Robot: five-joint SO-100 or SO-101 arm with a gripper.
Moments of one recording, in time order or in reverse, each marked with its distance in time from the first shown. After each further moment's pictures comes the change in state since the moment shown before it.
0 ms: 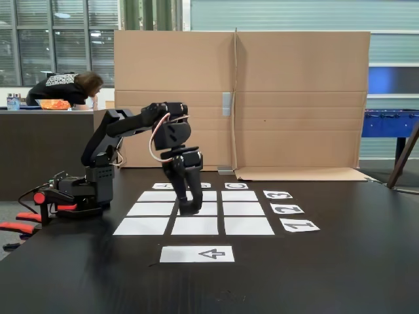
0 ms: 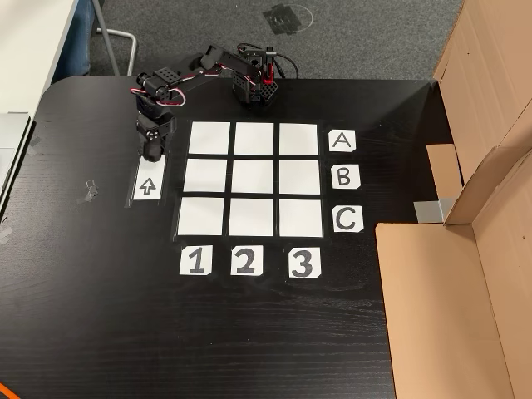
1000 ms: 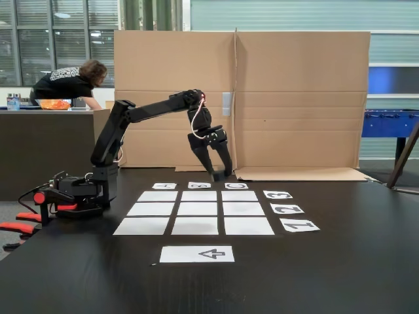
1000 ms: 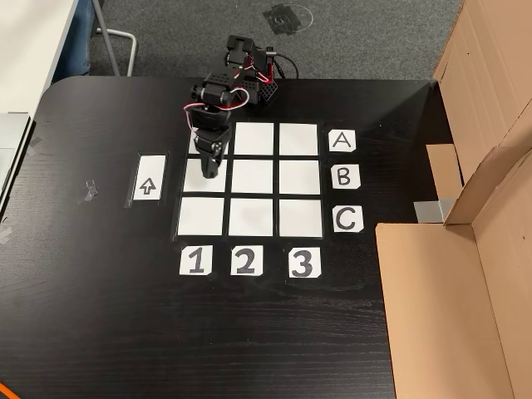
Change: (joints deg) arm -26.8 12.4 13.6 -3.7 6.9
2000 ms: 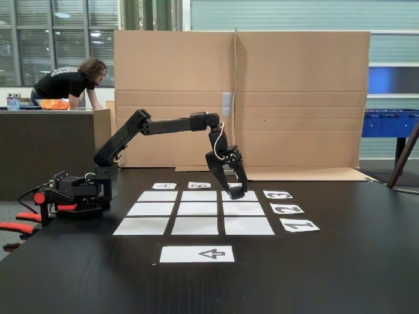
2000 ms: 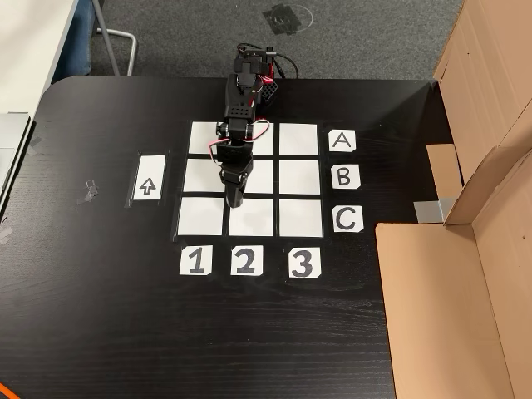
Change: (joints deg) arm -9.5 -17.3 -8.9 -8.3 2.5
